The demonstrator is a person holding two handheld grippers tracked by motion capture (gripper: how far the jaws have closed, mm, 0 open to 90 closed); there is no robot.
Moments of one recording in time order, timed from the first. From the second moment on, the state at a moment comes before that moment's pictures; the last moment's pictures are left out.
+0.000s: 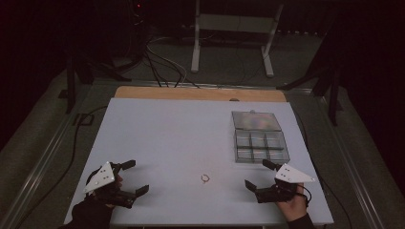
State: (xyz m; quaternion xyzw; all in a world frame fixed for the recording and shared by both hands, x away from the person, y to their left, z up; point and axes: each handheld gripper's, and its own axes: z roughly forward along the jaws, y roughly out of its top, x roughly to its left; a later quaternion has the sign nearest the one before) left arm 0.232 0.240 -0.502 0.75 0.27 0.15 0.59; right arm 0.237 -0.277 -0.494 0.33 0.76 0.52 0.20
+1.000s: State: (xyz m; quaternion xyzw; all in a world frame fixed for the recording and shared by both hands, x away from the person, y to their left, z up) left arm 0.232 0.240 -0.502 0.75 0.27 0.15 0.59; right arm 0.239 -0.267 -0.470 0.34 0.75 0.53 0.21
